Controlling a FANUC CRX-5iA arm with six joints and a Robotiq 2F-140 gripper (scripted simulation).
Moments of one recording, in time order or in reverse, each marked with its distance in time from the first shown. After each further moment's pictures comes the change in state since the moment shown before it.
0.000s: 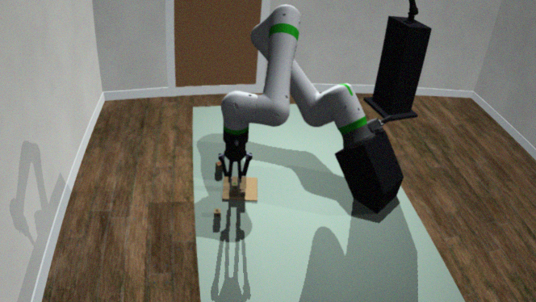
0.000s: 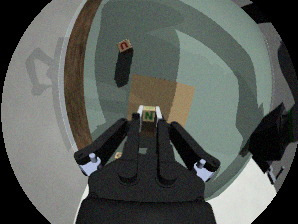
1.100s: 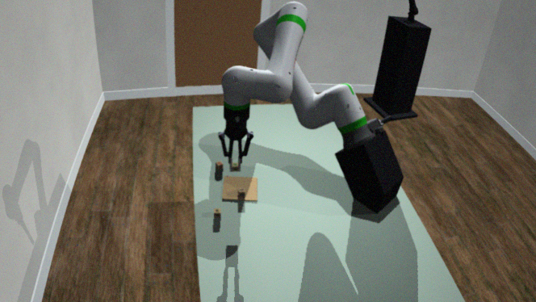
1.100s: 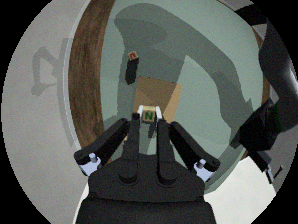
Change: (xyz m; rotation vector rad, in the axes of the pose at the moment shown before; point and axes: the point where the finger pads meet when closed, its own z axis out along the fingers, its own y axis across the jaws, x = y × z) arm 0.000 0.000 -0.098 0.000 0.000 -0.007
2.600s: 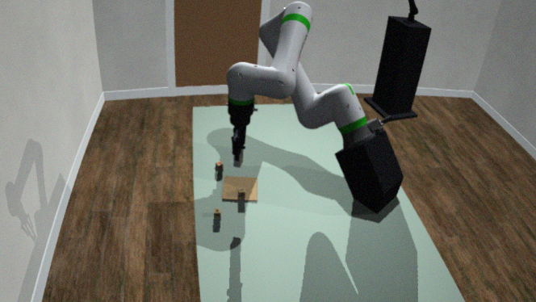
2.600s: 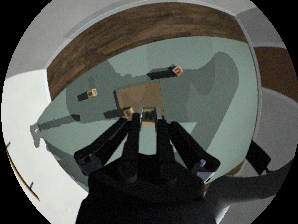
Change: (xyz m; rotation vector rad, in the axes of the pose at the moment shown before) arm 0.033 0.015 -0.001 0.002 0.008 -1.216
